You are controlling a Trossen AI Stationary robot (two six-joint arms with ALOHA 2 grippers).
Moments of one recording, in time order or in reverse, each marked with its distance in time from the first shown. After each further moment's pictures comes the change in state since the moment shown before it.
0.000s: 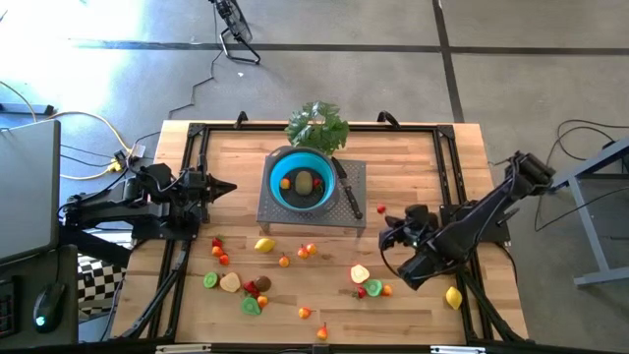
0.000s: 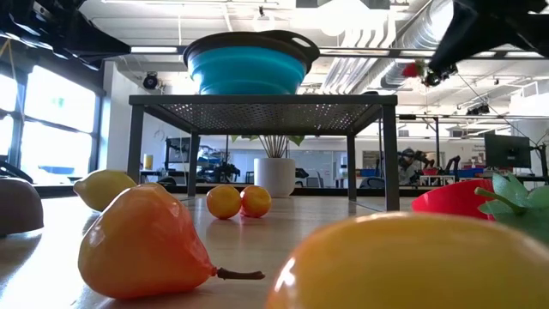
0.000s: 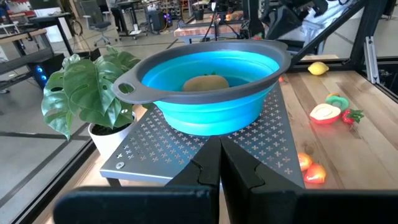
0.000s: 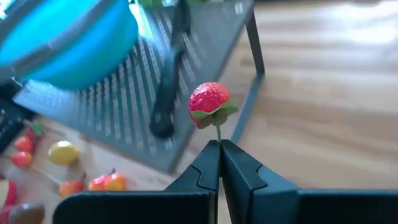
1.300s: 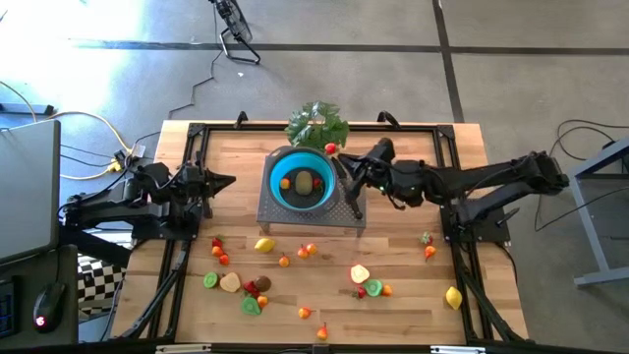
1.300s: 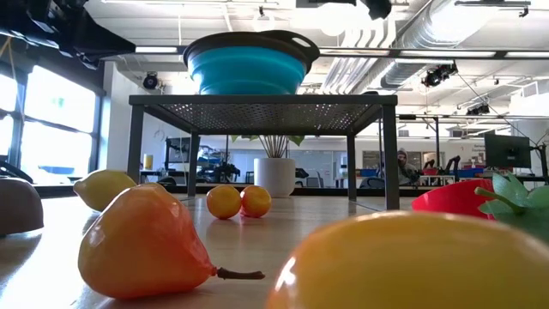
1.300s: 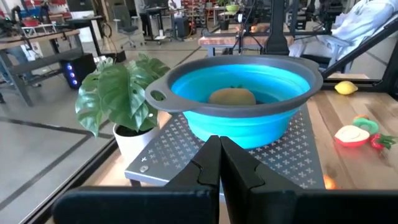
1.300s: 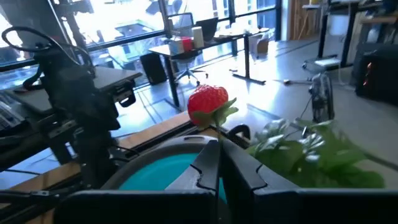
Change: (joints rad) left arm 0.000 0.000 0.000 0.046 -0.101 -0.050; right arm -0.564 -0.117 0.000 1.269 -0.311 -1.714
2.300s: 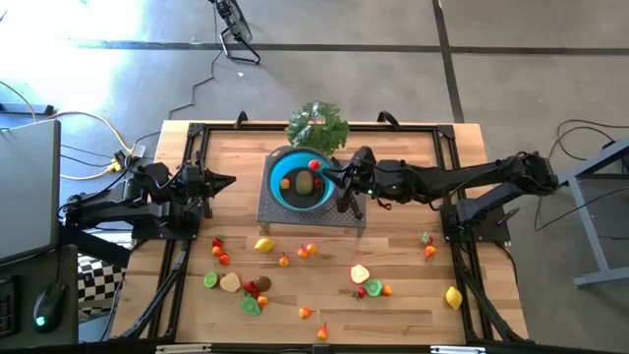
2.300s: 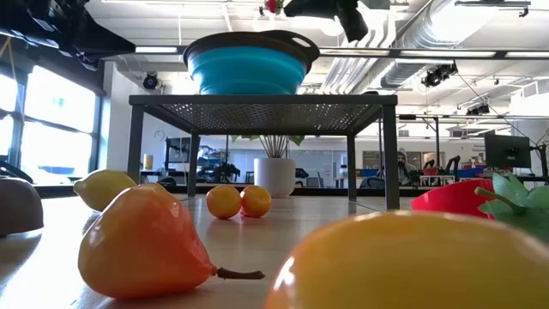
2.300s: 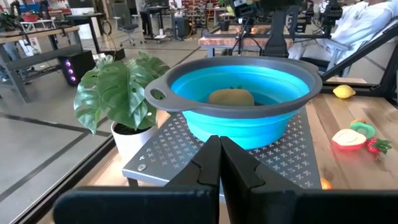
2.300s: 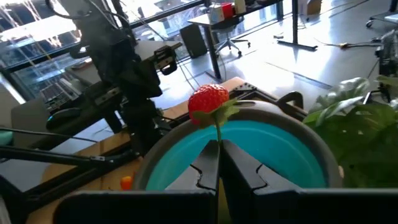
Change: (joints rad) left arm 0.000 0.000 0.000 0.000 0.000 -0.027; right arm -0.046 0.094 0.001 0.027 -0.261 0.112
